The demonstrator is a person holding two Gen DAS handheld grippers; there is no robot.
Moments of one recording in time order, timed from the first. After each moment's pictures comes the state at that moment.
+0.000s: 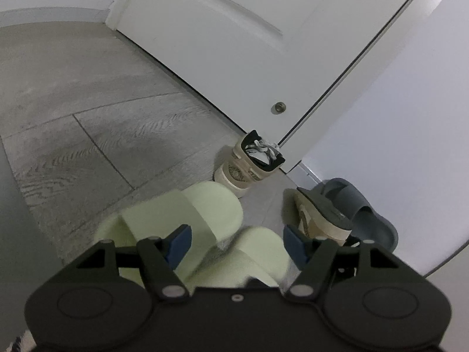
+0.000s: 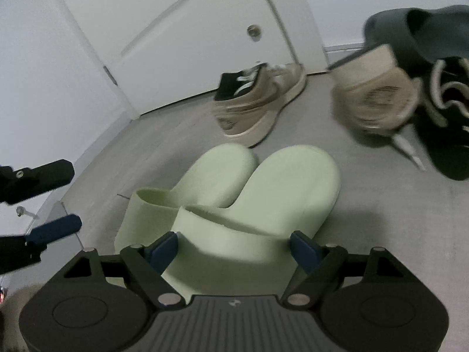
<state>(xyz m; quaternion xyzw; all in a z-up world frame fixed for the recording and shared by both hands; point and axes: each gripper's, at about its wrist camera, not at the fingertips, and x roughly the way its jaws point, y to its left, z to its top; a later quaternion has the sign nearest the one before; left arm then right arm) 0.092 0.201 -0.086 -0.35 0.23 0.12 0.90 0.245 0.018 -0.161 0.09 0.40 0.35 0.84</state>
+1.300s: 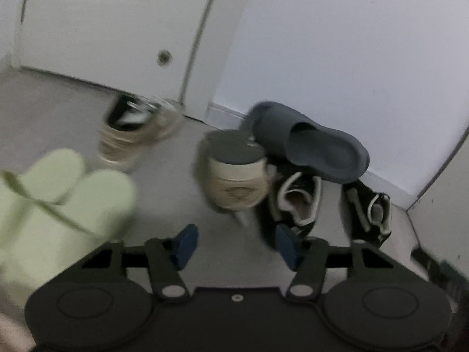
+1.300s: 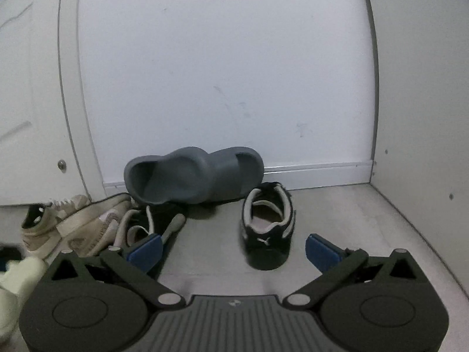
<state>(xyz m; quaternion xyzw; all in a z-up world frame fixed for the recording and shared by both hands) 0.249 0.025 -0.071 -0.20 0.33 0.04 0.92 0.240 -0.264 -0.079 0.06 0.22 0.04 0.97</state>
